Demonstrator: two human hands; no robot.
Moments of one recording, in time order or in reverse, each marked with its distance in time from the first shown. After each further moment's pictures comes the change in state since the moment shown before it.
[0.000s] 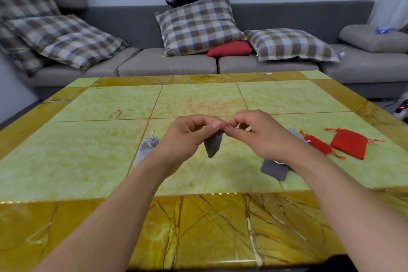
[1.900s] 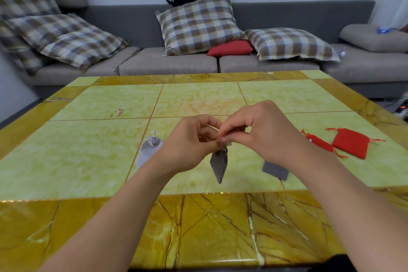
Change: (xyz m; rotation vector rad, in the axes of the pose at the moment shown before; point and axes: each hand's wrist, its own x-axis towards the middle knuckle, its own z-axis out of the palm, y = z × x) left_hand -0.008 0.008 0.004 0.157 -0.005 -0.042; right_hand -0.014 -0.033 -0.007 -0.069 0.095 -0.331
